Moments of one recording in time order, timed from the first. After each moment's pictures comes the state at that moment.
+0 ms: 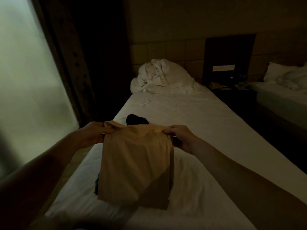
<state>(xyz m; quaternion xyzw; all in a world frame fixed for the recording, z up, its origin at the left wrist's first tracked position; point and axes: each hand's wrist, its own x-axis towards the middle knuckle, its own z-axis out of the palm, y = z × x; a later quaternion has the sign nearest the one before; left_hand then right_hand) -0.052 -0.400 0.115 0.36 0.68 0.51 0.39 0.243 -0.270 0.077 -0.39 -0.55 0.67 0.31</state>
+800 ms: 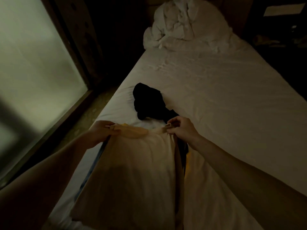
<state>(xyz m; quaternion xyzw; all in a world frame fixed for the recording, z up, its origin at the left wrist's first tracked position) -0.145 -0.265 -0.018 0.29 0.80 0.40 0.34 0.116 -0.097 -0.053 -0.41 -0.71 0.53 0.23</state>
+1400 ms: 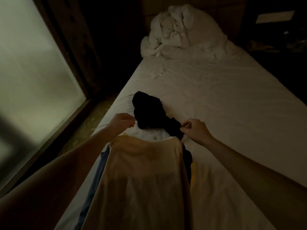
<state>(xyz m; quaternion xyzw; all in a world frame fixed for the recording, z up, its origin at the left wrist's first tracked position) -0.128 -0.192 0.000 0.42 0.80 0.36 0.23 0.129 -0.051 -0.060 -0.46 -0.77 0.38 0.21</state>
